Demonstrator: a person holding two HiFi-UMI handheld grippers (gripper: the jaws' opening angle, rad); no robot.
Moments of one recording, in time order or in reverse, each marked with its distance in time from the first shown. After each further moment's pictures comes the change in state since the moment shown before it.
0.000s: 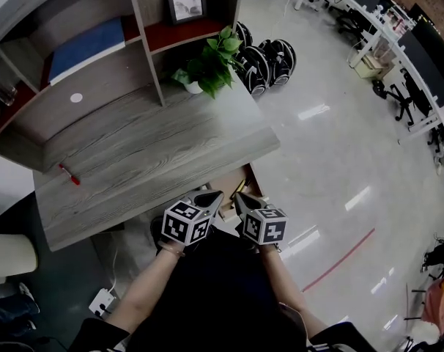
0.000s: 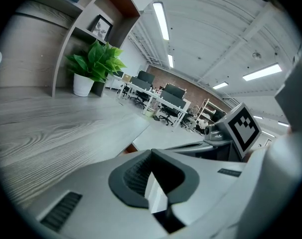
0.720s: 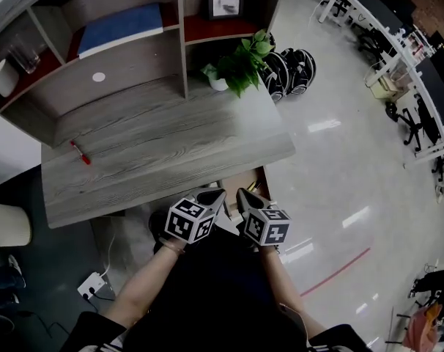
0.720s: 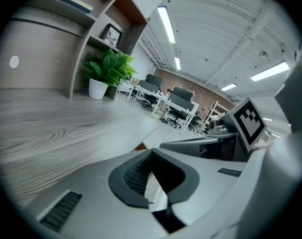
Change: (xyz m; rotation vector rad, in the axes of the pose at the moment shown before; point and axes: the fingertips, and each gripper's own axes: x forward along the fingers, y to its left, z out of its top) left arm -0.027 0.019 -0.007 -0.034 -0.033 0.093; right arm 0.010 0.036 0.011 -0.049 -0.026 0.067
